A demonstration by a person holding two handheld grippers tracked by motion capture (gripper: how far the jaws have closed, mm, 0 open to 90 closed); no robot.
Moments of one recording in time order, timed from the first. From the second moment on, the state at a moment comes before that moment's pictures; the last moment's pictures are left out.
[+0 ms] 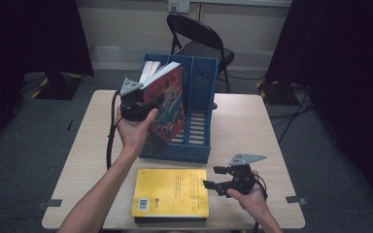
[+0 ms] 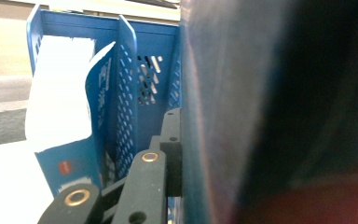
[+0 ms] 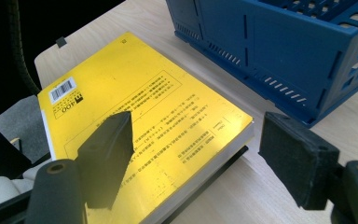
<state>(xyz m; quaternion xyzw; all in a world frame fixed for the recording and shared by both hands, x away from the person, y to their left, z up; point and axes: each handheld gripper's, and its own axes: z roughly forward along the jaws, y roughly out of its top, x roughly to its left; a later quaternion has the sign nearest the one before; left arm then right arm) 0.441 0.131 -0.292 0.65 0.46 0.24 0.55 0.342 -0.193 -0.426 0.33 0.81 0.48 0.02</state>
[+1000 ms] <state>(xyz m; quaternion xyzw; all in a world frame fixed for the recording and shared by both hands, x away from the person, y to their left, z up) 0.488 0.087 -0.300 0.65 0.46 0.27 0.55 0.339 -0.190 -0.433 0.32 0.82 0.47 0.01</state>
